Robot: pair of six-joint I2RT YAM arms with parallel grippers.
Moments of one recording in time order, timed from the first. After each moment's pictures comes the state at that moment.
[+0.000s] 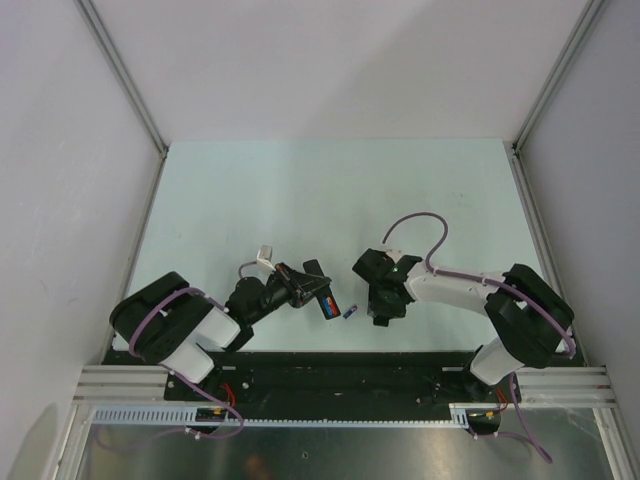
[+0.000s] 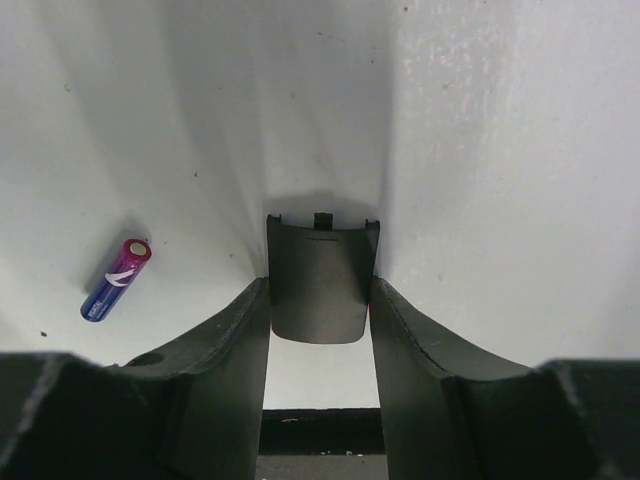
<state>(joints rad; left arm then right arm) -0.70 1.54 0.13 1.31 0.19 -1.50 0.88 1.57 0.86 -0.66 0.20 0.94</state>
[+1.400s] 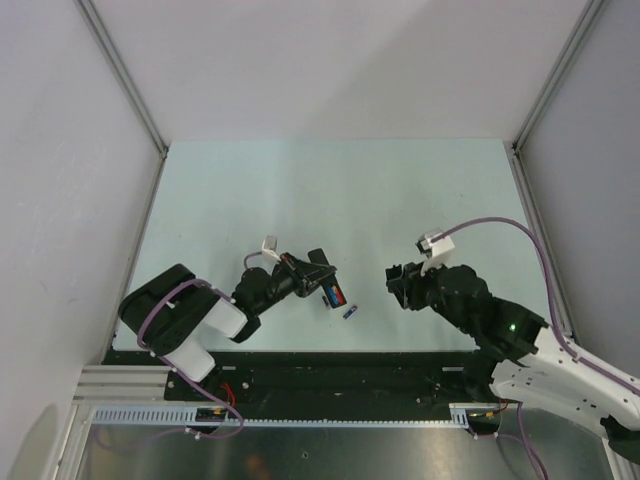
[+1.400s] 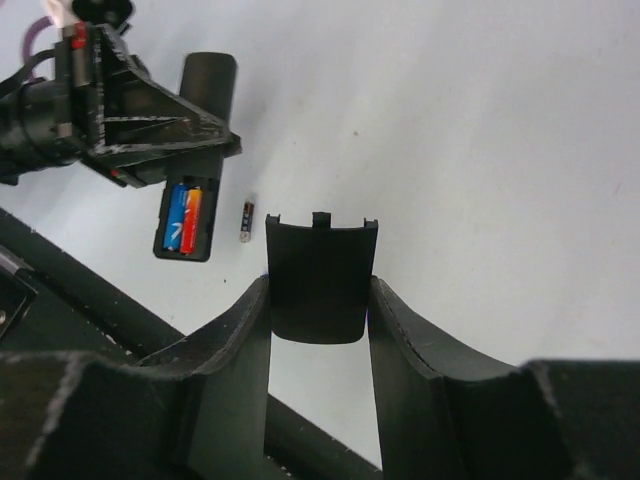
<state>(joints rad) -0.68 1.60 0.22 1.31 0.19 -1.49 0.96 0.67 0.71 -0.50 0.33 0.41</state>
